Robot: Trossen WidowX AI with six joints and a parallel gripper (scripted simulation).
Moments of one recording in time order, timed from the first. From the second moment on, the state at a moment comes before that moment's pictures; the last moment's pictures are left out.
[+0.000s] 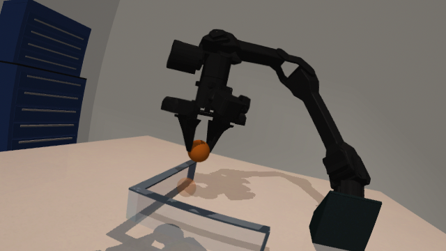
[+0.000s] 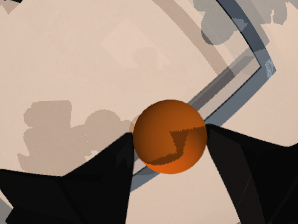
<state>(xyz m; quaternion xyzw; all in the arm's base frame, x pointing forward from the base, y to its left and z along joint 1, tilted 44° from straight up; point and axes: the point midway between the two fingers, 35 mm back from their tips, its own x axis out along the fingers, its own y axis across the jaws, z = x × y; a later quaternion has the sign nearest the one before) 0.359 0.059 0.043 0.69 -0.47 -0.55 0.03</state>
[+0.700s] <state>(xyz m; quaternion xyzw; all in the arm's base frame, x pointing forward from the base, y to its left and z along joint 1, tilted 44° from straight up) 0.376 0.020 0.053 0.65 -0.29 -0.66 0.23</state>
